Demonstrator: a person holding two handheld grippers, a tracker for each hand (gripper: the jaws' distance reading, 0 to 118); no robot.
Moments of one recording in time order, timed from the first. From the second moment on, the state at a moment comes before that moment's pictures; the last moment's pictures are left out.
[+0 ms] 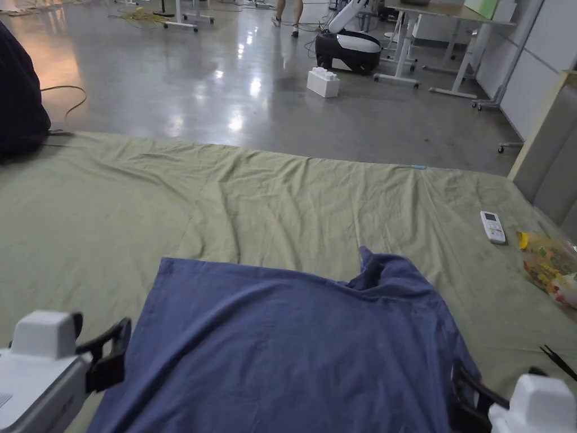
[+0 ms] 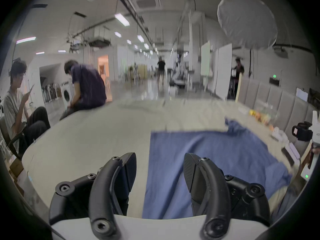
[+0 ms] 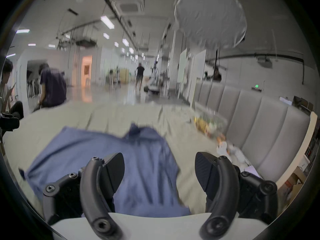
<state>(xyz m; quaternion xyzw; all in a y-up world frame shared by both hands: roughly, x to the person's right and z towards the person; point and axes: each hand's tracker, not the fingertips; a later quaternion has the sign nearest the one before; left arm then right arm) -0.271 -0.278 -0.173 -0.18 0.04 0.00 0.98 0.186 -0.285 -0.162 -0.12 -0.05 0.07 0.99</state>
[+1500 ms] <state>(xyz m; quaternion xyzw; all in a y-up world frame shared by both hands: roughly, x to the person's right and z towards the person) -0.334 -0.409 -0.164 -0.52 0.07 0.10 0.84 0.130 -0.309 -0.191 -0.13 0.02 0.09 0.99</state>
